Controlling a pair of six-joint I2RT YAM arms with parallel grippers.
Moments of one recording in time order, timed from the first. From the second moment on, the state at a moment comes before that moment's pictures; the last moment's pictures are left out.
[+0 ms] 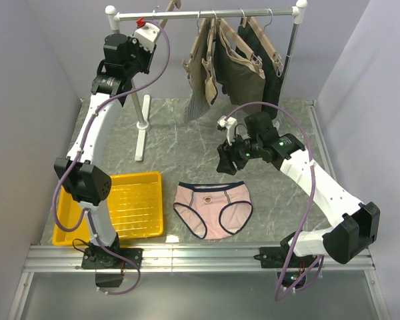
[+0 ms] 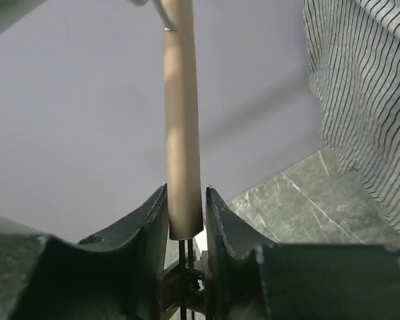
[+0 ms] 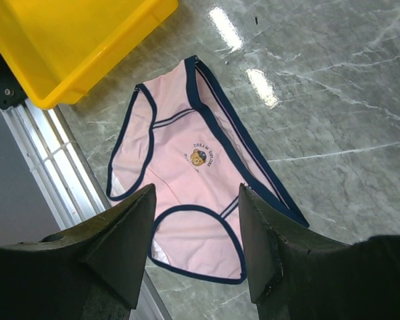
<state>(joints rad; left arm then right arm) -0.23 1.90 2.14 -0.33 0.12 0.37 0.52 1.33 1.26 -0.75 -0.52 -0.20</state>
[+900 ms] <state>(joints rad) -0.22 1.58 1.79 -0.41 0.29 0.33 0.51 1.33 1.26 -0.75 -0.52 -0.21</state>
